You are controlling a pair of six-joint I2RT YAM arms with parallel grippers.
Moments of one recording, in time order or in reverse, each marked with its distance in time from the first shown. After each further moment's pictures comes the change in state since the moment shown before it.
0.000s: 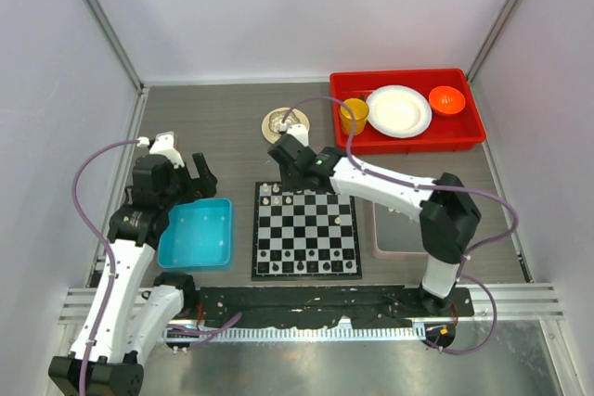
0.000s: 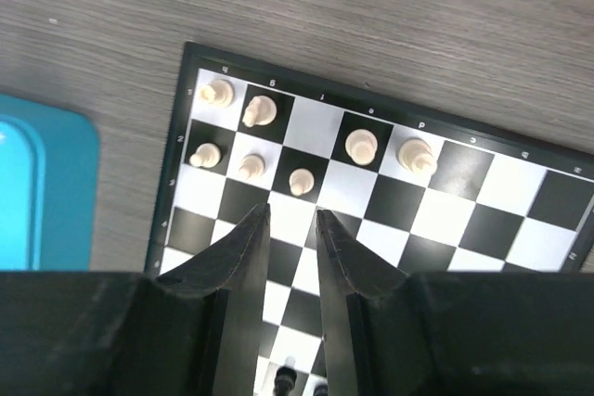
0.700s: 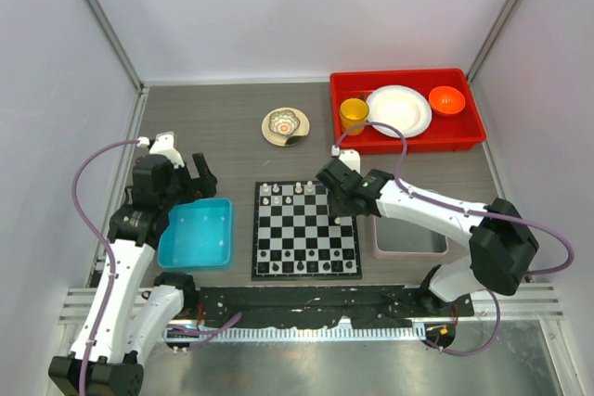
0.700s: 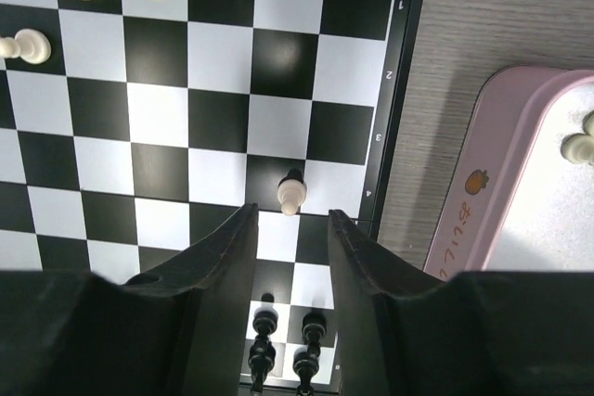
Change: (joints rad) left arm 0.000 0.000 0.000 0.000 0.000 0.000; right arm -0.094 -0.382 -0.465 -0.074 0.020 0.079
